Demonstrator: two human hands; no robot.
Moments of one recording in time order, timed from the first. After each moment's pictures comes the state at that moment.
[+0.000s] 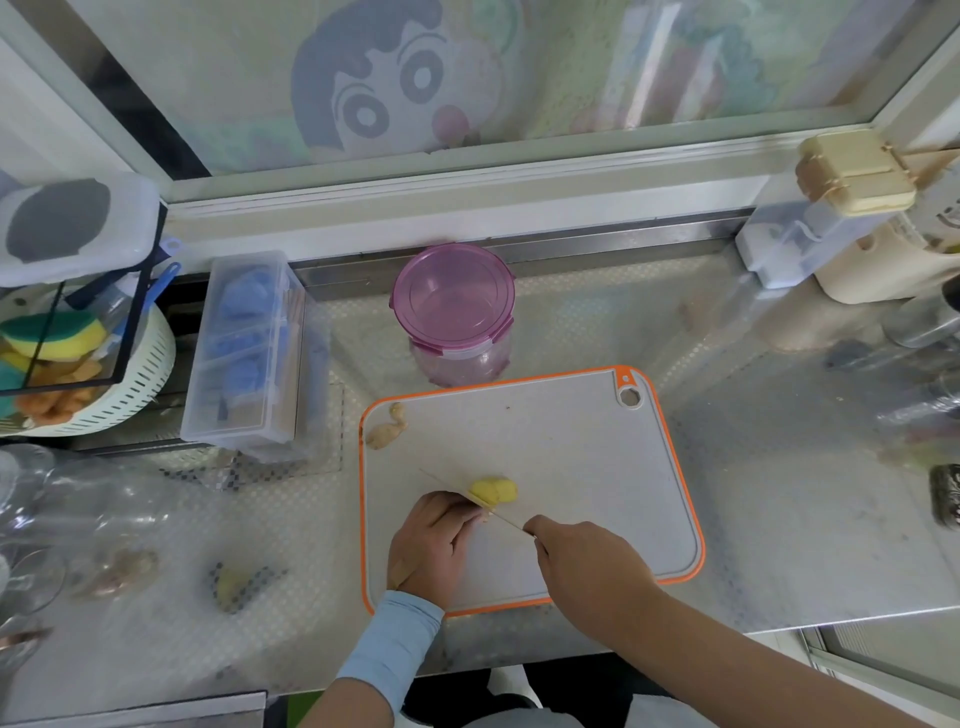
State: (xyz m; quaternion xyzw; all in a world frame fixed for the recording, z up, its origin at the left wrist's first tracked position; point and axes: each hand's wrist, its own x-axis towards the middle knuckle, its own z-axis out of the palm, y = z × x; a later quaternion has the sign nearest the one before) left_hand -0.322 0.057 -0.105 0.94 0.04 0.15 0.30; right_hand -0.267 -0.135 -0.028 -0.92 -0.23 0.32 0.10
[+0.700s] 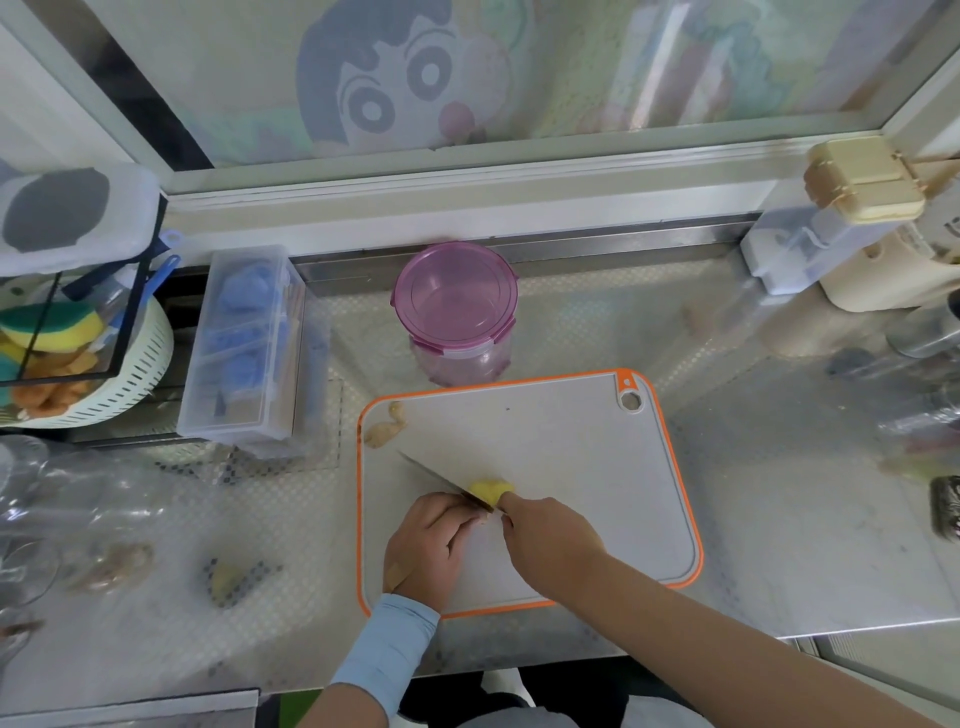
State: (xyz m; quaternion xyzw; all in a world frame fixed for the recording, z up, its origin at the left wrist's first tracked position) left_hand -0.324 0.054 -0.103 0.94 0.07 0.12 0.30; right_hand -0.246 -0.102 -0.059 -0.91 -0.24 0.32 0.12
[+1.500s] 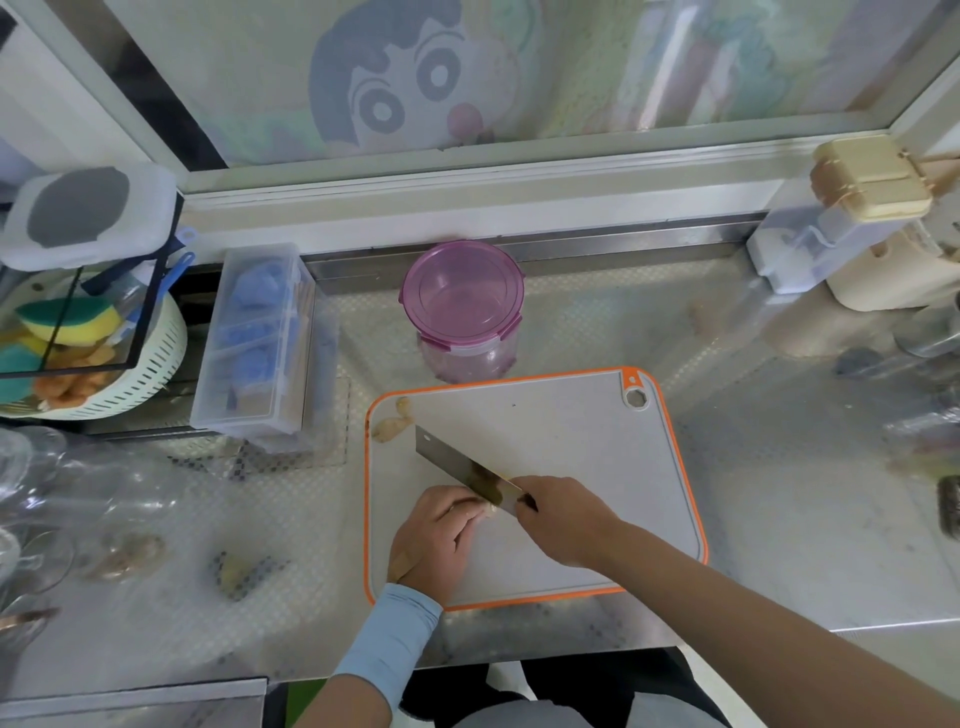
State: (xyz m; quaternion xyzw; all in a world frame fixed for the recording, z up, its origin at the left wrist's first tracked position) left_hand -0.326 0.059 -0.109 0.95 0.04 0.12 0.29; right_hand -0.221 -0.105 -0.048 -0.87 -0.19 0.41 0.21
